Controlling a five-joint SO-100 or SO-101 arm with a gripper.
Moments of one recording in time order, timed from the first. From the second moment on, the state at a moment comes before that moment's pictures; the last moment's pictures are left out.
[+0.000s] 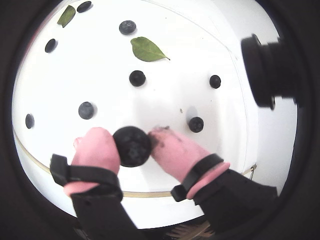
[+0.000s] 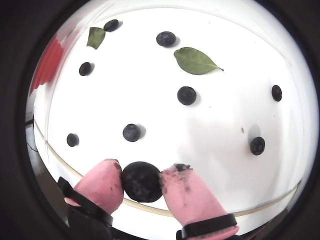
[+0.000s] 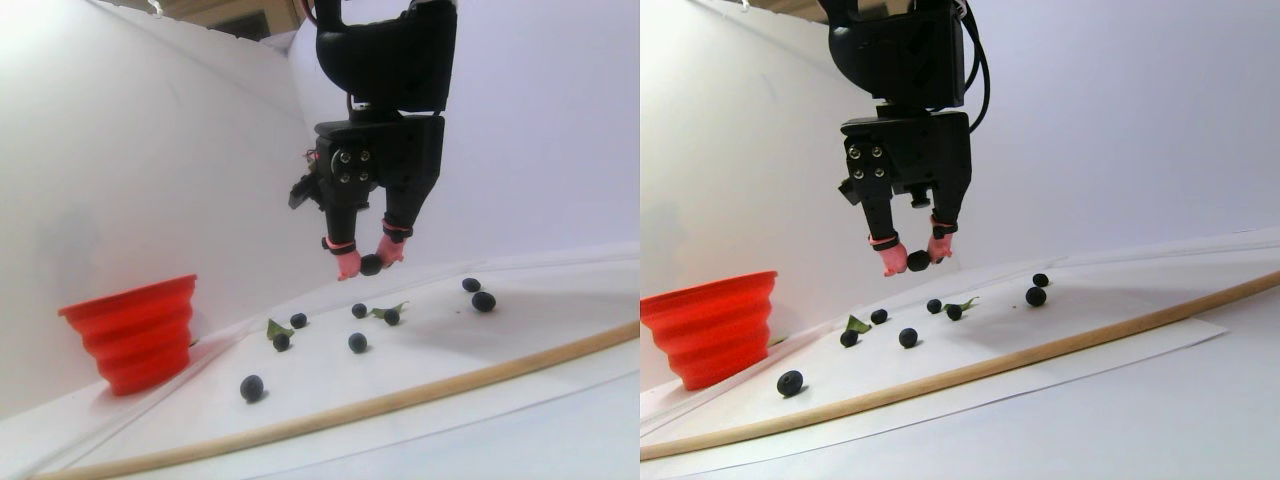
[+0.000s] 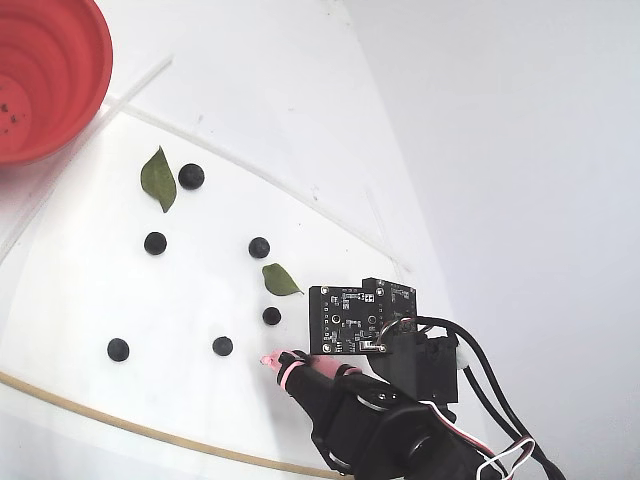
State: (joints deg) arm 12.3 88.6 133.4 0.1 -117.2
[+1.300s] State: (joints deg) arm -3.0 92.5 131.1 3.7 -110.1
